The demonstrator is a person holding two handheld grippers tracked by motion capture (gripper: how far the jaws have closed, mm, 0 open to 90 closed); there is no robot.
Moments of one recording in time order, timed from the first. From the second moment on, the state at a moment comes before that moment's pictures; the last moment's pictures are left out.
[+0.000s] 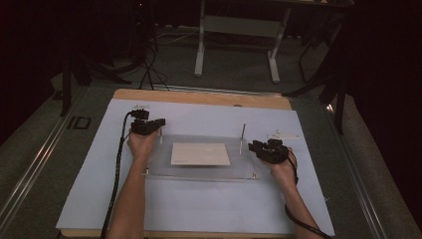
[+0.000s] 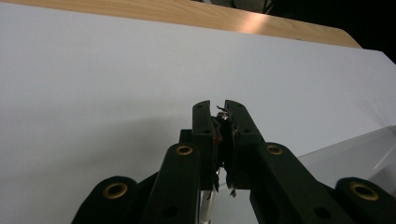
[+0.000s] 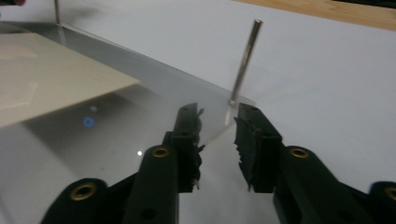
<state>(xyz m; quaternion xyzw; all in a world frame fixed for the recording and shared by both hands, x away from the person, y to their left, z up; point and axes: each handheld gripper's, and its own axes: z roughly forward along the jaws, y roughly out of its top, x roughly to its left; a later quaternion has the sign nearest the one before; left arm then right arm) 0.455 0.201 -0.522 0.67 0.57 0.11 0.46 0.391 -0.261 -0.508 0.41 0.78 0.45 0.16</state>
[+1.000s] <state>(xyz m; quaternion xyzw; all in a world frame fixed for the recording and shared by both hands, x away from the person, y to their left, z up) 0.458 0.202 -0.521 0.67 0.58 0.10 0.46 0.359 -0.255 -0.521 0.30 0.83 0.44 0.19</state>
